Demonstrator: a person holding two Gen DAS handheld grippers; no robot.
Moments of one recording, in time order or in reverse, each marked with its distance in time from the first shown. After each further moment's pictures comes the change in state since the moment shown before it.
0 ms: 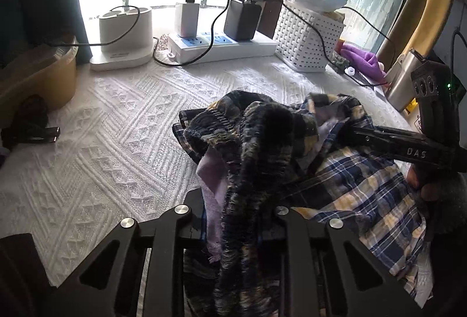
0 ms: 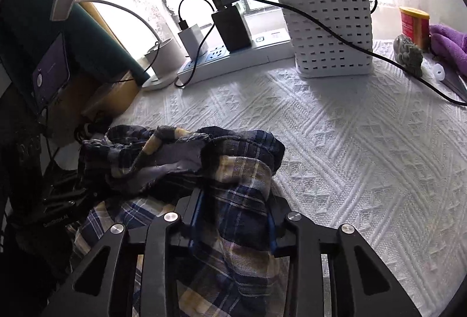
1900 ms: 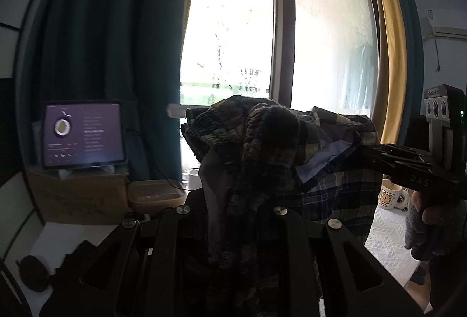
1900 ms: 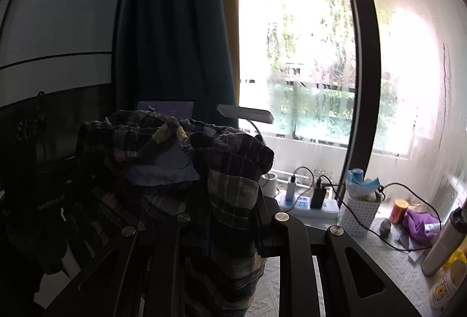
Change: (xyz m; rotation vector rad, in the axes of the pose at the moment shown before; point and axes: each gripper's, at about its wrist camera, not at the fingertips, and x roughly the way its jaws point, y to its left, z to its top) left arm -0.316 -0.018 -0.058 0.056 -0.648 0.167; right arm -0.237 0.241 -0.027 -0.458 -0.502 0.021
